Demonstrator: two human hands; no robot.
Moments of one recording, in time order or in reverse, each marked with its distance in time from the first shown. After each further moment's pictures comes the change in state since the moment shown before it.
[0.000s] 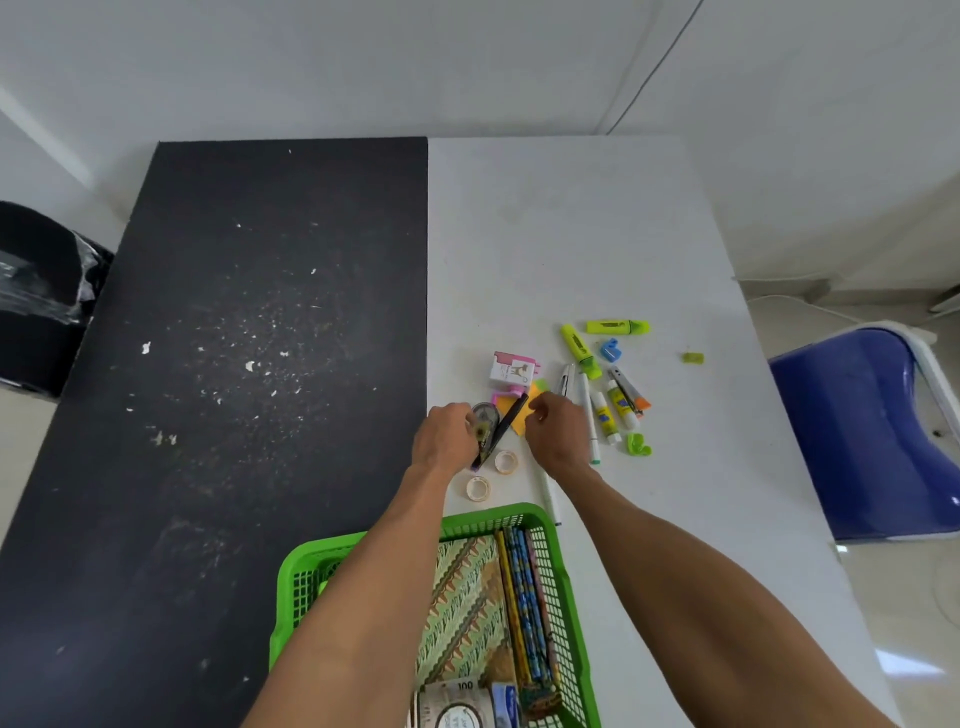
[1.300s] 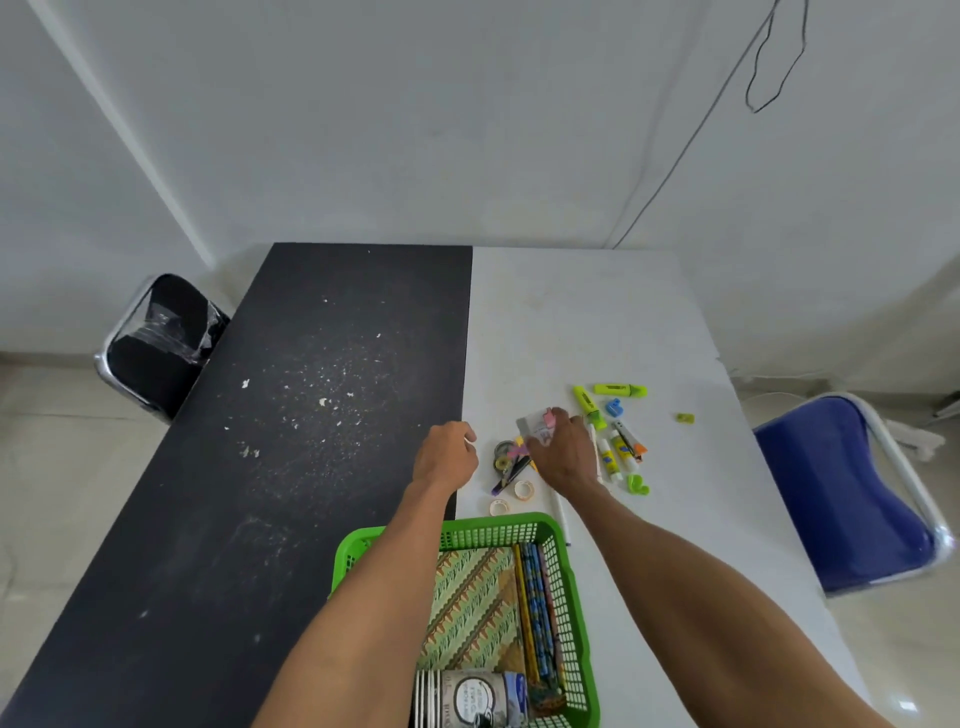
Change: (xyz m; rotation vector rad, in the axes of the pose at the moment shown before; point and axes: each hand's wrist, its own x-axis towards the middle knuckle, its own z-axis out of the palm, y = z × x) left_hand -0.100 0.000 -0.074 -0.114 0.204 0.045; right_hand -0.078 -0.056 -0.065 -0.048 -0.027 -0.132
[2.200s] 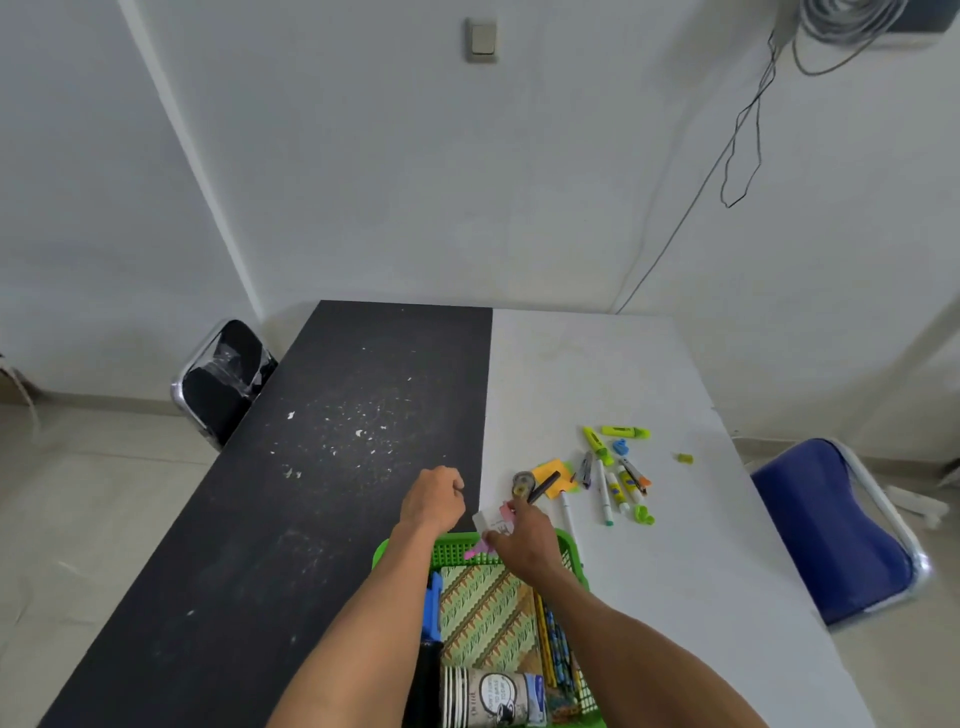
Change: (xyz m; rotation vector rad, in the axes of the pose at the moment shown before) left_hand -0.093 -0.031 -0.048 0.029 0.049 -0.019; right_hand -0.137 -0.042 0.038 0.065 -0.149 -0.070
